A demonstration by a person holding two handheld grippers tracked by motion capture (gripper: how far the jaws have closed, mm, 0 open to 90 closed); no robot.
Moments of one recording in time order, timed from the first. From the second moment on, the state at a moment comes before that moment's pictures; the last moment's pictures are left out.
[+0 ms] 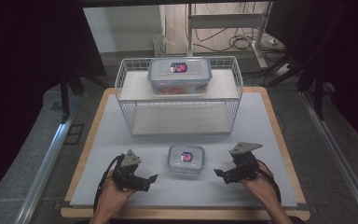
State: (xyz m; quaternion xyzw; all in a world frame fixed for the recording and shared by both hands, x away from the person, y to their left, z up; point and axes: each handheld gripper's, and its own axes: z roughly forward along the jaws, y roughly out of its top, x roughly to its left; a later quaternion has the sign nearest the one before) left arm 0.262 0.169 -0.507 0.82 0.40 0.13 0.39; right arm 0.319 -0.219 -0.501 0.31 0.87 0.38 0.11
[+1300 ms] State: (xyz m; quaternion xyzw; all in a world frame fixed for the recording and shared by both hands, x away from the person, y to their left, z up) left arm 0.329 0.137 -0.519 0.79 0.38 -0.07 0.47; right arm 0.347 -0.172 -0.502 0.35 0.84 0.40 -0.08
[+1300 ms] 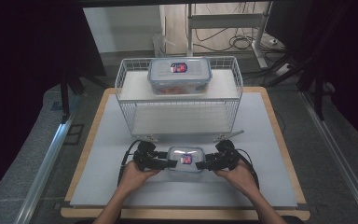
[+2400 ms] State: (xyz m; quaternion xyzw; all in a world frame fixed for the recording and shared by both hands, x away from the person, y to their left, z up) left arm 0.323 0.156 -0.534 0.76 0.39 -0.12 0.52; right arm 0.334 -0.189 -0.501 0.36 0.81 0.46 -0.08
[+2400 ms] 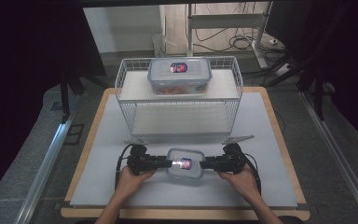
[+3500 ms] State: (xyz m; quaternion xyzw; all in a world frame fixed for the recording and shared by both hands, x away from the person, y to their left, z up) left arm 0.310 0.153 -0.526 0.79 0.37 -0.09 0.49; right arm 0.331 -0.188 -0.504 0.34 0.82 0.45 -0.09
